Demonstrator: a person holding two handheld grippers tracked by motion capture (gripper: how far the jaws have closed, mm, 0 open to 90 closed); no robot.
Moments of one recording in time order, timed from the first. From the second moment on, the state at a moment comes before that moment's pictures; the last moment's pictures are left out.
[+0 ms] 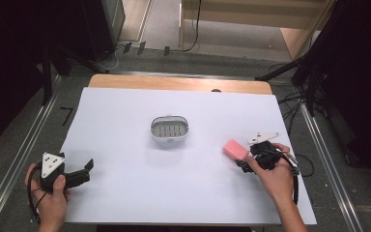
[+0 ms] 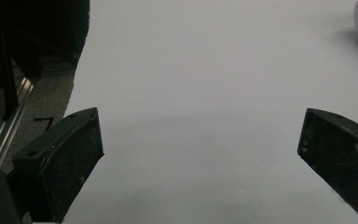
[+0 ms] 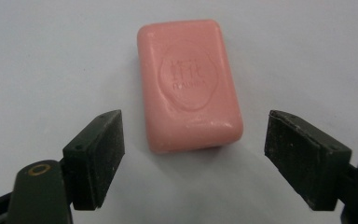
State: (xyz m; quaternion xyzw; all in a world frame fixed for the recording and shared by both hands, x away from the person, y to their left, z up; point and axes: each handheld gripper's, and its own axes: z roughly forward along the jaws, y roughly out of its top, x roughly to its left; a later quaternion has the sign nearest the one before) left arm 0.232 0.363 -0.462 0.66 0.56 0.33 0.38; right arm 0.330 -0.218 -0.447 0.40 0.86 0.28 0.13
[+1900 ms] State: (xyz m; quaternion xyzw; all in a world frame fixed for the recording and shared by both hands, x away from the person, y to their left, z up) left arm 0.232 0.362 -0.462 0.67 0.55 0.33 0.38; right arm 0.369 -0.179 -0.443 0.33 0.91 0.23 0.09
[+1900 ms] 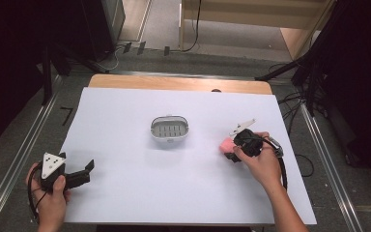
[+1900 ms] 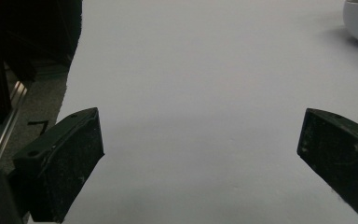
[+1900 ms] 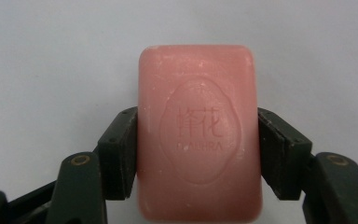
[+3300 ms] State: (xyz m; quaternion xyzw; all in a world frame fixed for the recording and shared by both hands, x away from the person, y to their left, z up) left arm 0.232 0.362 -0.462 0.67 0.55 0.33 0.38; right arm 0.392 -0.120 -0.398 0.20 0.94 0.27 0.11
